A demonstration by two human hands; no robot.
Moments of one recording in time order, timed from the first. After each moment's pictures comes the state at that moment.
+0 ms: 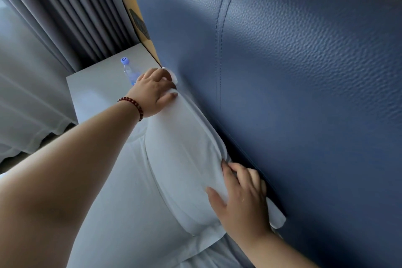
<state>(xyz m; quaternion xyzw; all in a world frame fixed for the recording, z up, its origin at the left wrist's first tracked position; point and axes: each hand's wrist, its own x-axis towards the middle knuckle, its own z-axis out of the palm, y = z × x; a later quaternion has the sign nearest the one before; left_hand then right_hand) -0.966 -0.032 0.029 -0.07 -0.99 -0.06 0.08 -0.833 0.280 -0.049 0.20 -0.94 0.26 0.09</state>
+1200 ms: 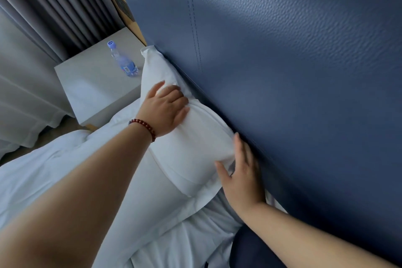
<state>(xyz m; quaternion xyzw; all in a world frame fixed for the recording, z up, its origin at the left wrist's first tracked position) -0.883 0.059 0.001 -0.15 -0.97 0.07 0.15 -0.797 0.313 -0.064 0.07 -0.92 0.39 -0.01</state>
